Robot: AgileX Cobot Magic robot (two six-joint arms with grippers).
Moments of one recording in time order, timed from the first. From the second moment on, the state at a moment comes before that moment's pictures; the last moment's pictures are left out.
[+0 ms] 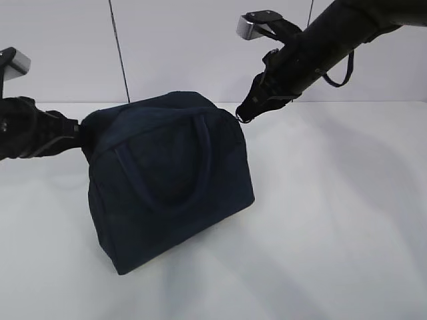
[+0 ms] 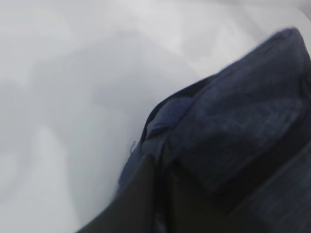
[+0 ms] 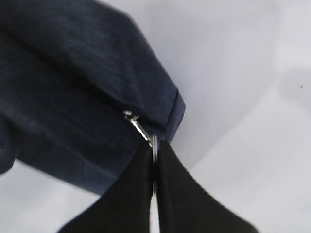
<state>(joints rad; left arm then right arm) -0.14 1.56 -0.76 -1.67 0.45 1.51 0.23 2.04 -1.72 0.62 1.01 -0.94</state>
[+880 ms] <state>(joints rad) -0.12 1.56 -0.89 -1.65 0.48 1.51 0.23 2.11 -1.72 0.69 0.90 -0.95</state>
